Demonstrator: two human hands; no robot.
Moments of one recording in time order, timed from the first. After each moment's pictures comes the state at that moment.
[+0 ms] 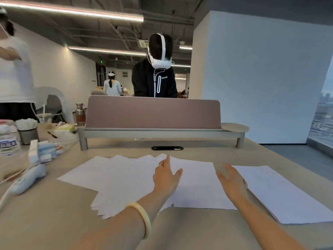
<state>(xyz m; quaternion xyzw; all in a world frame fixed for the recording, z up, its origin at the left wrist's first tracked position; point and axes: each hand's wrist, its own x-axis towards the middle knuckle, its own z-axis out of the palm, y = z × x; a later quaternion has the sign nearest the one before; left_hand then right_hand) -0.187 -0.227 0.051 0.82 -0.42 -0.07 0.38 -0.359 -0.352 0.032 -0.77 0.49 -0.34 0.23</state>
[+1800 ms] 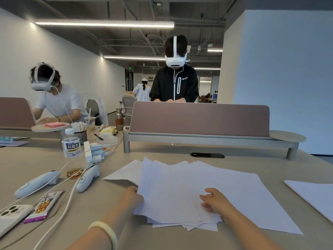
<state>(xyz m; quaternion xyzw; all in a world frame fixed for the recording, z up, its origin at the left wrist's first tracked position) 0.026 -0.058 0.004 0.83 -0.16 -0.21 0.48 -0.174 -0.257 -0.001 -0.70 0.40 -0.17 0.56</state>
